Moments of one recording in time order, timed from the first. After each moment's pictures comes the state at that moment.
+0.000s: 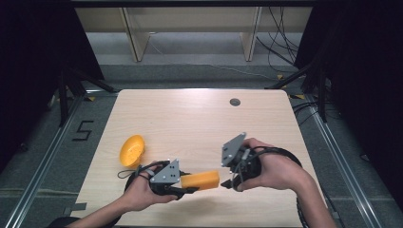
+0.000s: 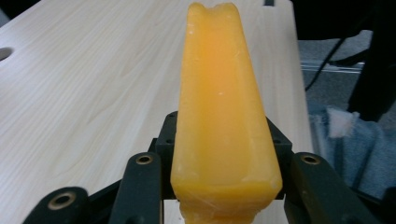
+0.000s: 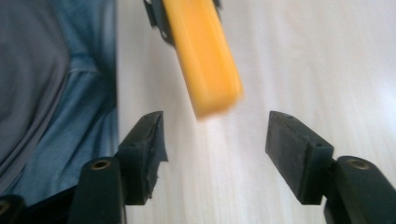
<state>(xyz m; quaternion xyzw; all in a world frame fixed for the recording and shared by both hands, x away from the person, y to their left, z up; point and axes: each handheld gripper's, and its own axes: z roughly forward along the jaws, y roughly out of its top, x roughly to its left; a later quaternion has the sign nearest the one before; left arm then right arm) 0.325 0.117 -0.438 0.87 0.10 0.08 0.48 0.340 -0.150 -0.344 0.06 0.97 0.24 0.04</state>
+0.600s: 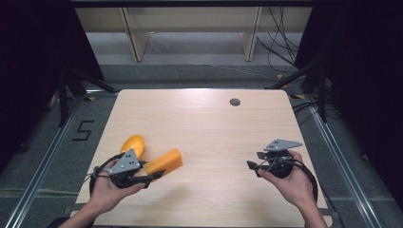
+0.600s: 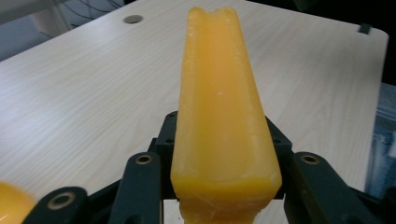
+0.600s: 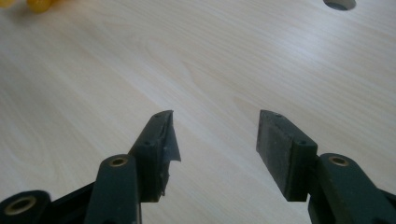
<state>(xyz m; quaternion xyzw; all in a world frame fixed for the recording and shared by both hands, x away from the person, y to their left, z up) 0.320 0.202 -0.420 0.82 0.25 0.15 0.48 0.348 -0.243 -0.418 0.41 0.82 0.36 0.16</state>
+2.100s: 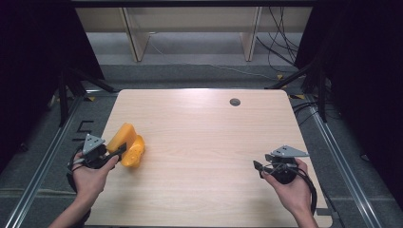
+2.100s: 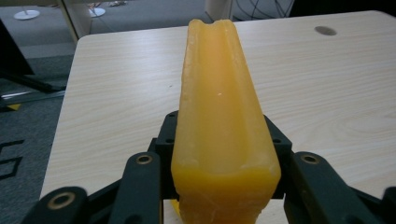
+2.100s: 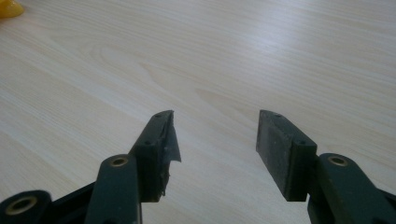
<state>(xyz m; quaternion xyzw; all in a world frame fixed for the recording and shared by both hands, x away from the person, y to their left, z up) 0.358 0.271 -0.437 0.67 0.53 0.29 0.42 0.338 -0.254 -0.436 0.47 0.78 0.37 0.20</state>
